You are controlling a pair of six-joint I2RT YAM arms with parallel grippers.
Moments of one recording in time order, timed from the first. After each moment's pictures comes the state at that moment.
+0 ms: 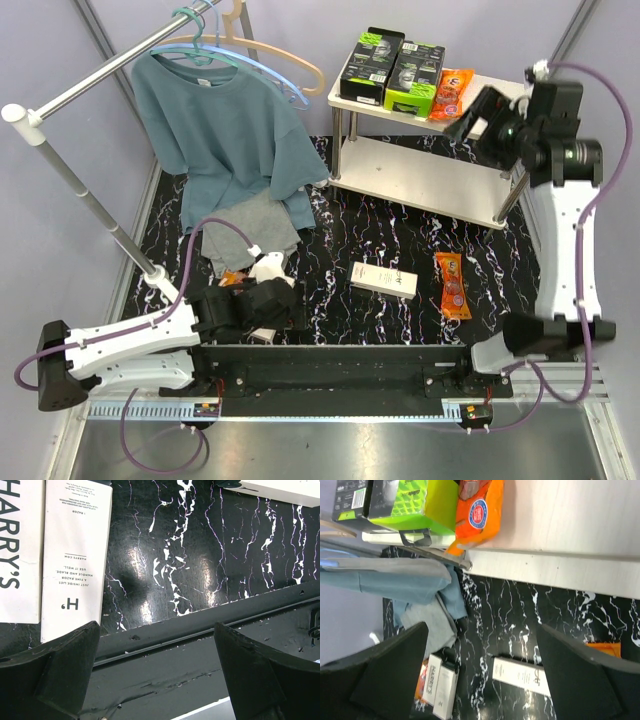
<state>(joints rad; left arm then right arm) -1.18 0.95 0.76 -0.78 -0.39 -0.99 -0.03 1.56 2.07 -1.02 -0.27 0.50</state>
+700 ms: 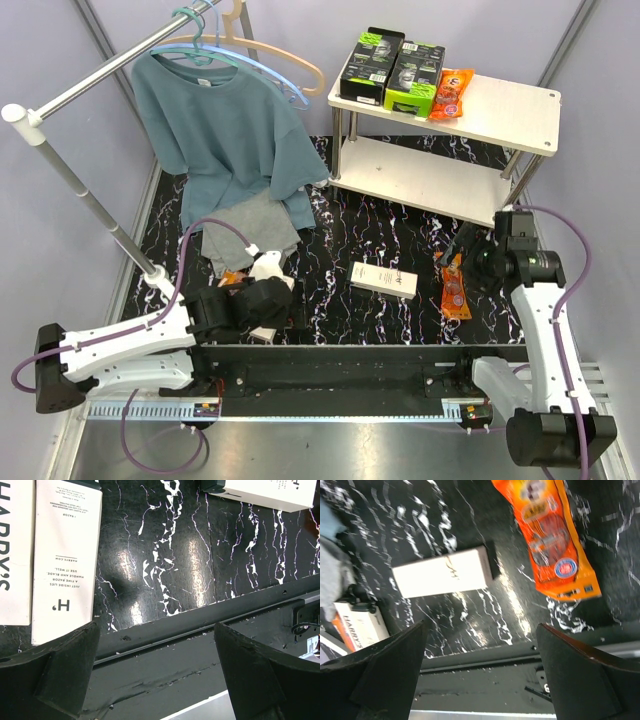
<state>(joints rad) -1.18 0.92 0.76 -0.76 -0.38 -1.00 -0.03 0.92 0.99 -1.04 -0.16 0.57</state>
